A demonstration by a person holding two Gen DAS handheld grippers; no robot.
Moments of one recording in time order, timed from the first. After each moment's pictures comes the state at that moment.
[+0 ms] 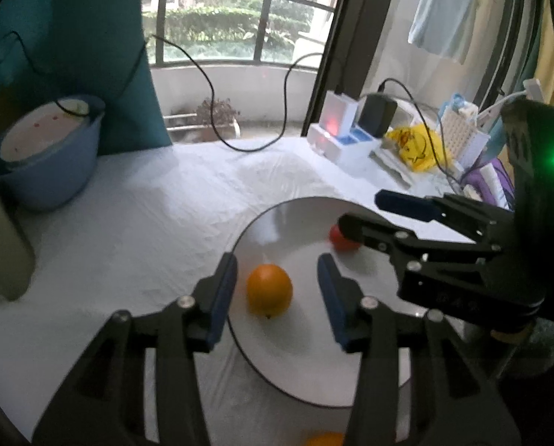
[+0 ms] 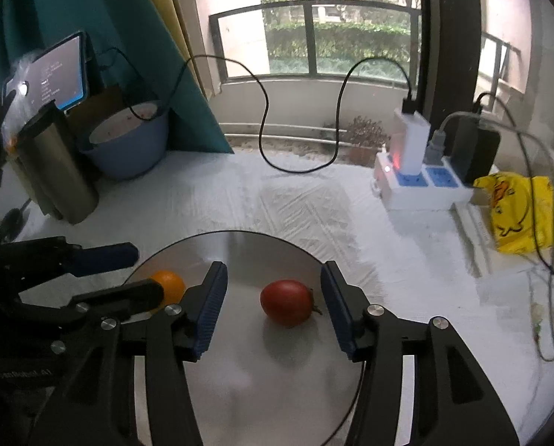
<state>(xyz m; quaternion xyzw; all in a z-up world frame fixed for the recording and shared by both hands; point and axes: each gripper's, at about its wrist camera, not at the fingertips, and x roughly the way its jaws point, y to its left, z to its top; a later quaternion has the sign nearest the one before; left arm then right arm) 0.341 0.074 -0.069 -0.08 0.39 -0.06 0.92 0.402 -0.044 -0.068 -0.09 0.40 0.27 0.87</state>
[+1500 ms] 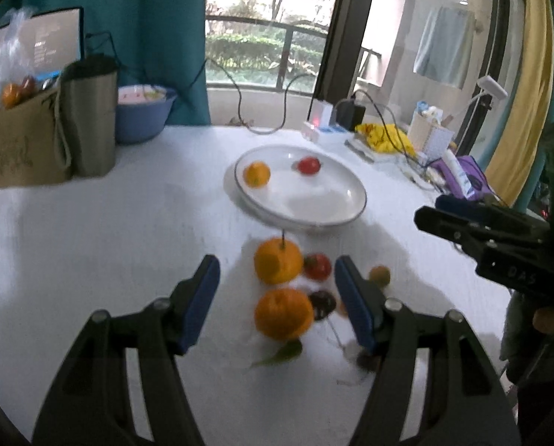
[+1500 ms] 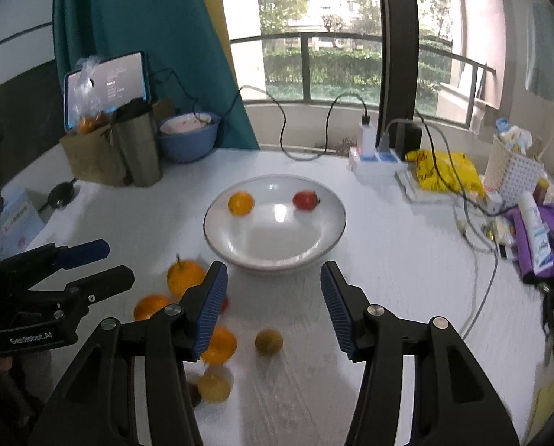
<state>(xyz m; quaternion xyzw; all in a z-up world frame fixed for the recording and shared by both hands) 0.143 0.042 -0.058 -0.10 0.34 -0.01 0.94 0.213 -0.108 -0.014 -0.09 0.36 0.26 0.89</state>
